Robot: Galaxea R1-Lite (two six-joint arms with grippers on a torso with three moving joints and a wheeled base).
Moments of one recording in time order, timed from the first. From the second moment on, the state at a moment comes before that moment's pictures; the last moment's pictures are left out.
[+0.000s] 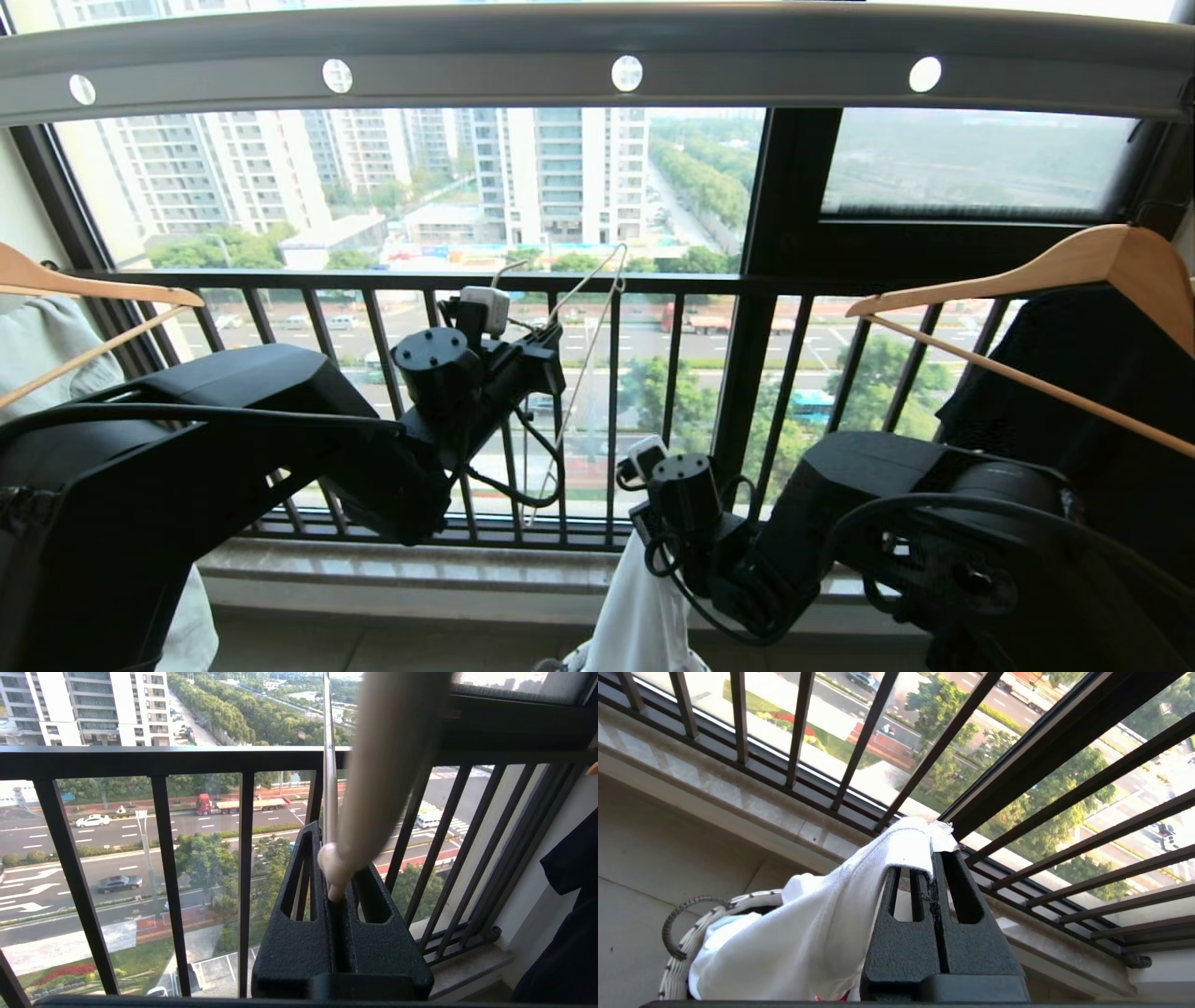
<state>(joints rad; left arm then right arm) -0.43 2.28 -1.12 -1.39 -0.06 -0.14 0.62 2.55 -1.17 -0.98 -0.49 -0.20</state>
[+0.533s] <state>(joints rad) -0.43 2.27 -1.12 -1.39 -0.06 -0.14 0.62 2.50 -1.15 -0.87 -0.47 -0.14</state>
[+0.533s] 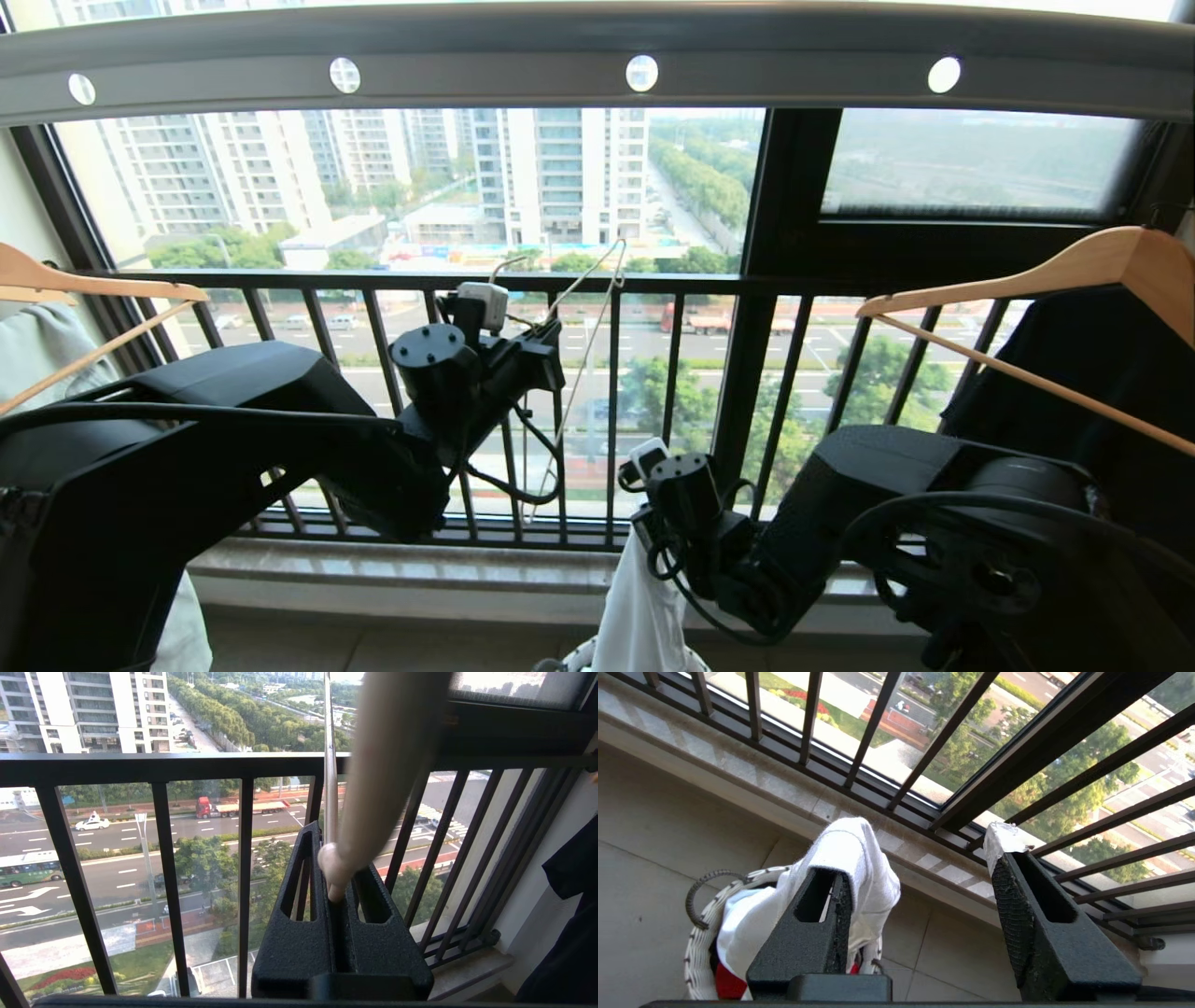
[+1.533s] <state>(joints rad) -0.42 2.24 -1.13 -1.34 -0.06 -0.13 0.53 2.38 -1.57 0.10 -0.20 -0.22</state>
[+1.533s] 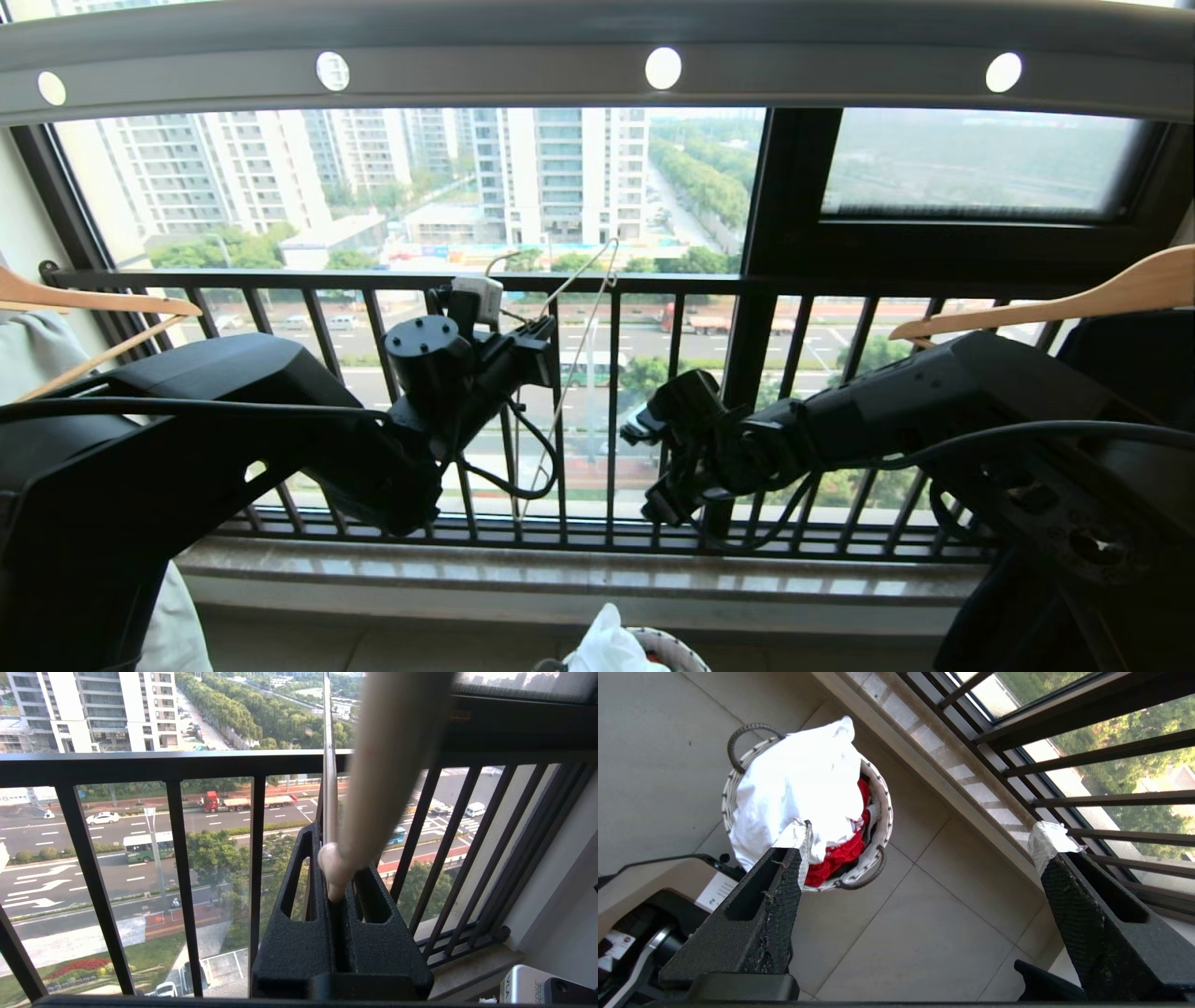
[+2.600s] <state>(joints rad) -0.46 1.82 -0.86 -0.75 -0.07 -0.13 0.56 1.92 -1.04 -0.24 -0.13 -0.05</state>
